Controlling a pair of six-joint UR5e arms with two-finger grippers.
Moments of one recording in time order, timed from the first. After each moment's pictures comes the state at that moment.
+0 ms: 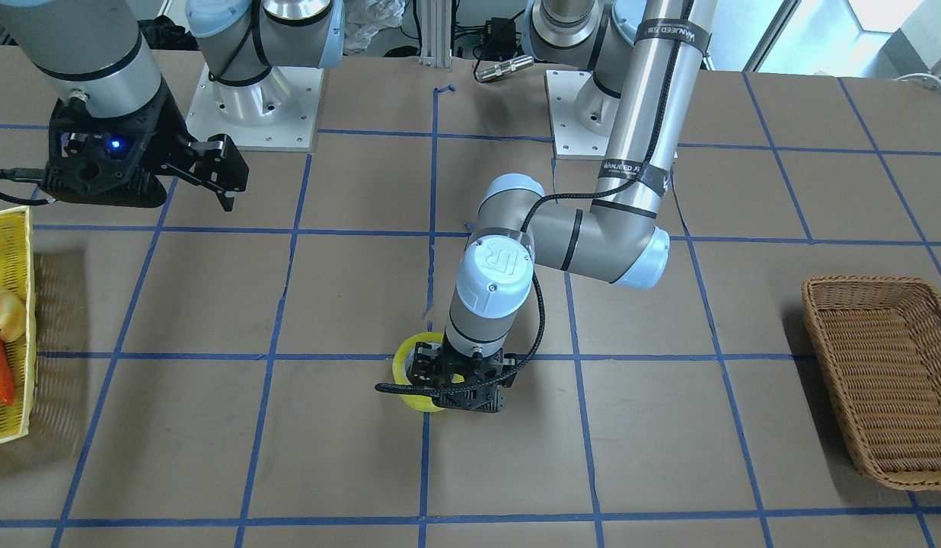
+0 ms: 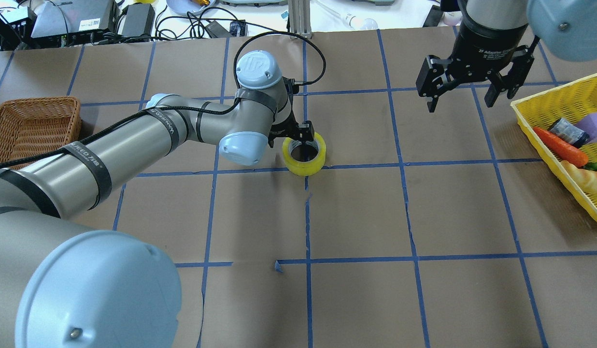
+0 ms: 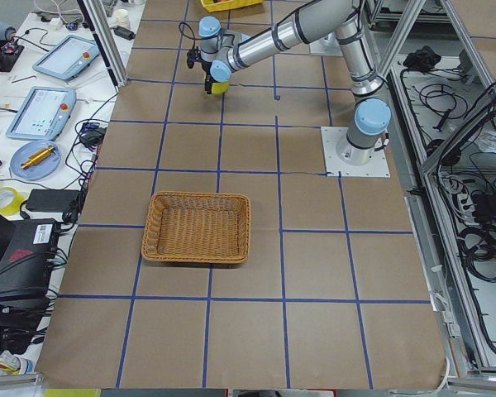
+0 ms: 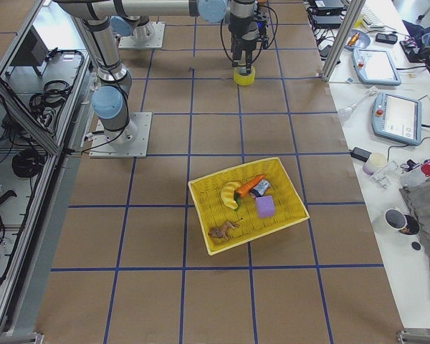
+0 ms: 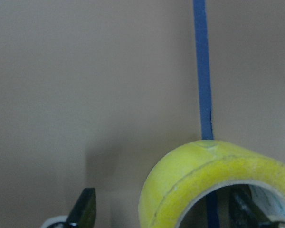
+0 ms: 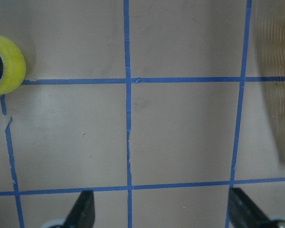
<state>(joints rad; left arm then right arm) -1.85 -2.17 -1.63 -0.82 1.50 -0.20 1.57 -1.51 1.49 -1.48 -1.65 0.00</state>
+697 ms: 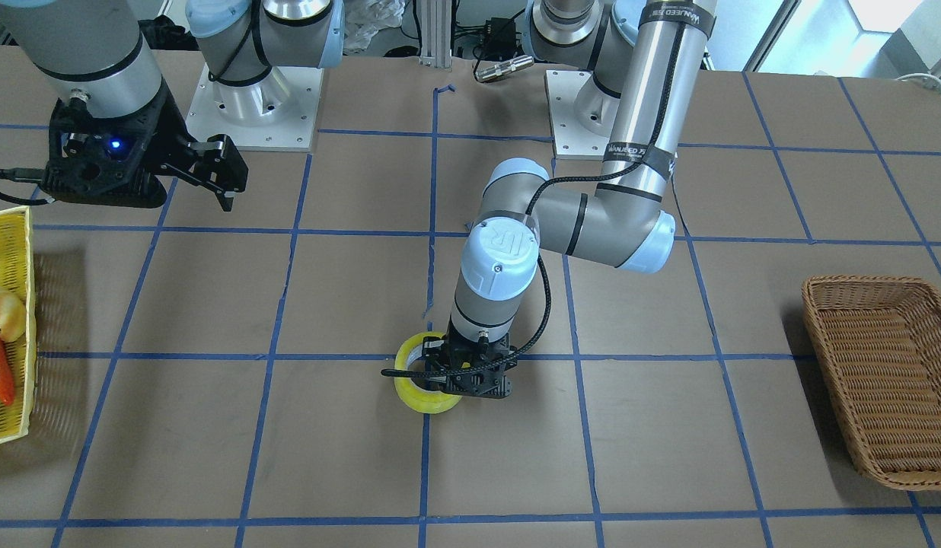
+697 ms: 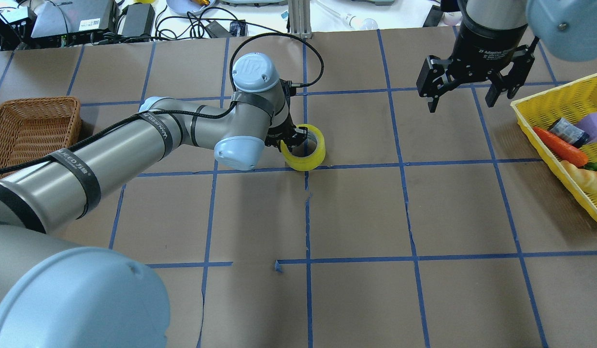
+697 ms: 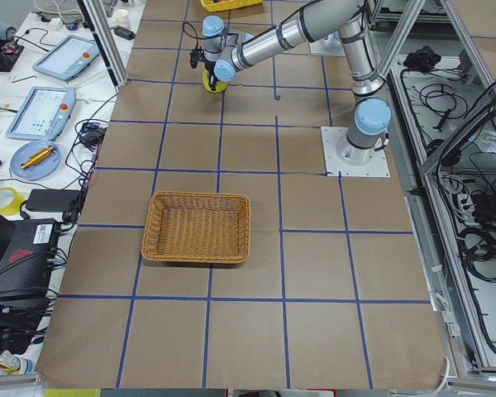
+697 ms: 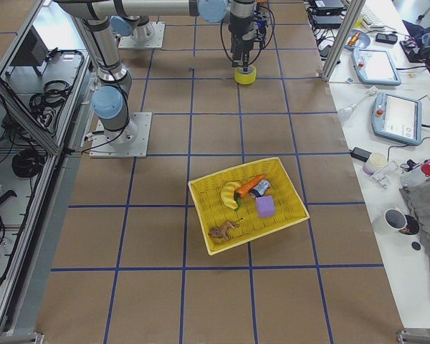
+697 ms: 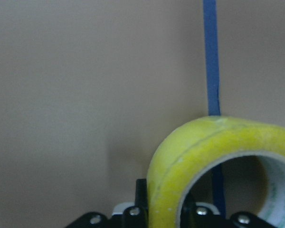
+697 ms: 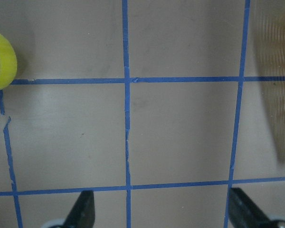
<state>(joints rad) -1.84 -2.11 -1.67 -0.83 1.51 -0.21 1.57 -1.51 1.49 -1.48 -1.66 0.00</state>
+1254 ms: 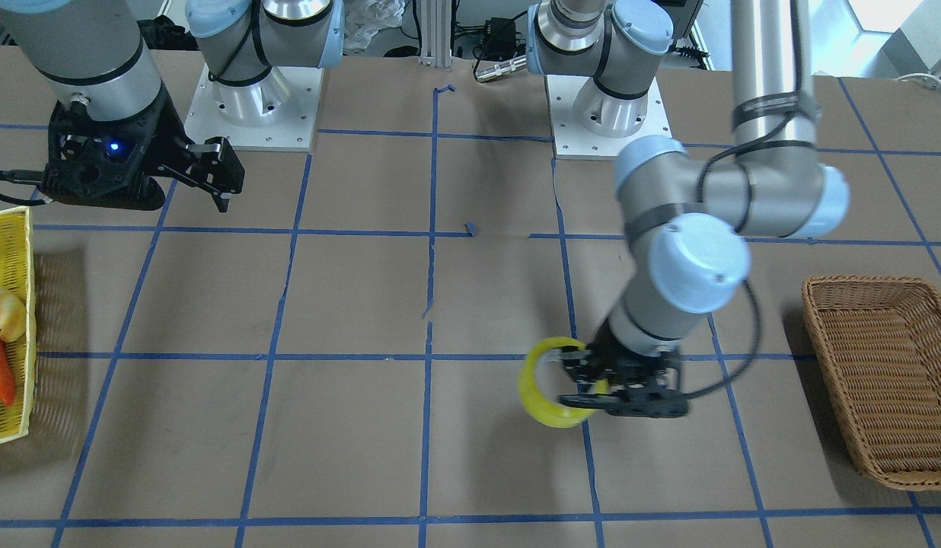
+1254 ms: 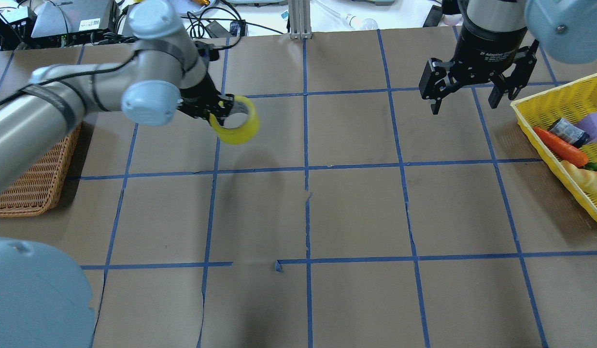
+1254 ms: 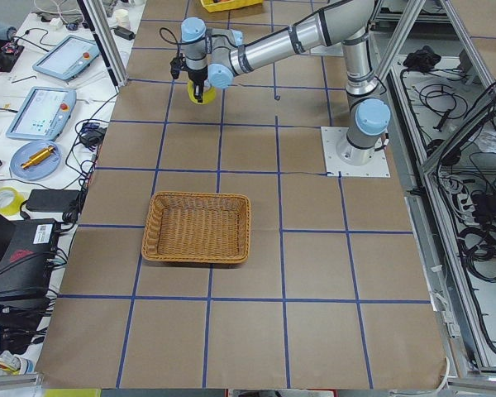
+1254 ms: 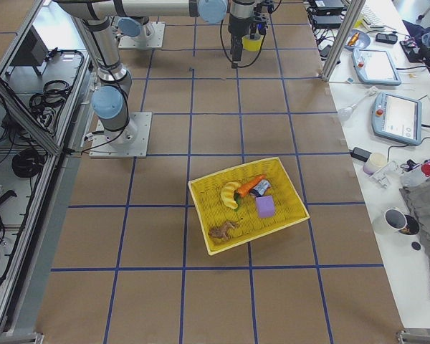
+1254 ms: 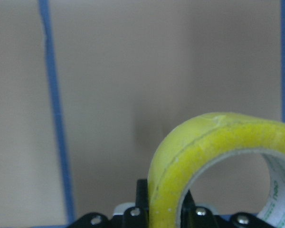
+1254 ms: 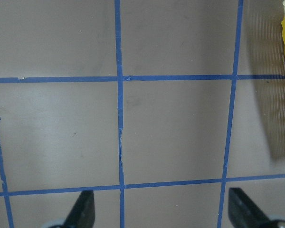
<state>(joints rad) -1.51 -1.98 -1.56 -1.15 1.52 0.10 1.57 -1.51 1.50 -1.49 -1.68 0.00</state>
